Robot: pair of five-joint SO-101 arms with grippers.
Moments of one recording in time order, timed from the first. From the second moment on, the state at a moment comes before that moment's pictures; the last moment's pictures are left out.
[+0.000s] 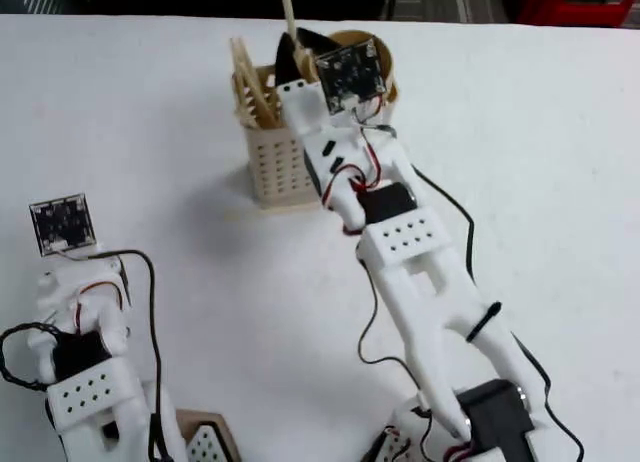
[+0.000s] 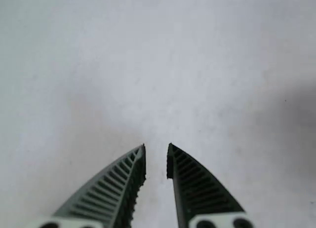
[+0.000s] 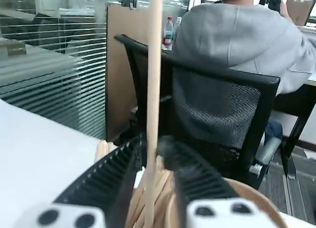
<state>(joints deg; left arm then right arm) -32.7 -70.1 83.9 37.9 -10.9 -26.0 -15.7 26.5 -3.3 7.8</state>
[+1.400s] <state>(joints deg) -20.4 -70.1 67.3 53.9 -23.3 -4.0 -62.2 75.1 30.6 -6.1</state>
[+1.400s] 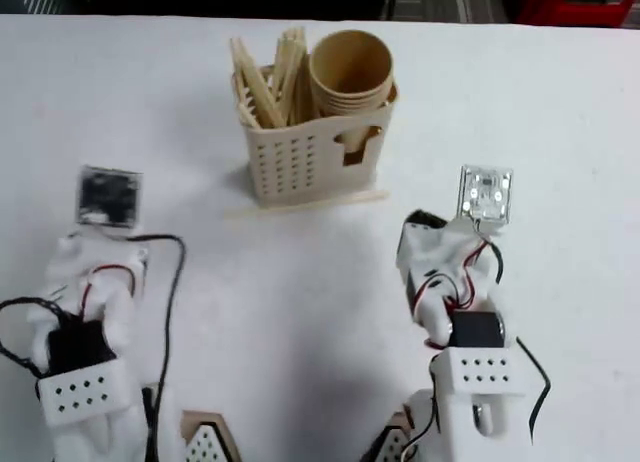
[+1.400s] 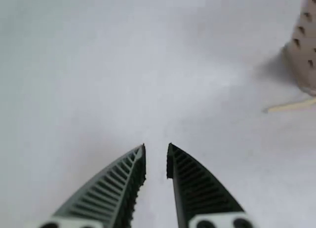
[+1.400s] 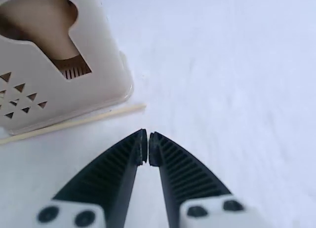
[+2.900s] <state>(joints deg) 5.1 6.8 22.4 62.7 -66.5 -3.9 -62.3 78.9 24.6 -6.1</state>
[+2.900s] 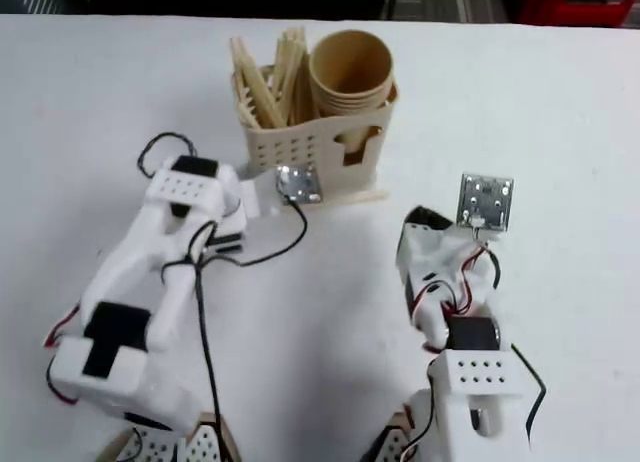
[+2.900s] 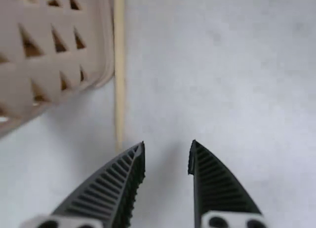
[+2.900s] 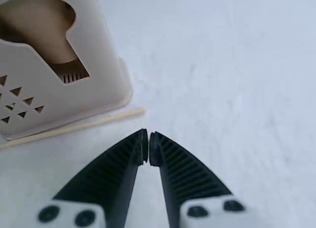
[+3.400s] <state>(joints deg) 5.9 22.5 9.7 62.8 -66.5 -3.9 -62.3 79.0 24.6 -6.1</state>
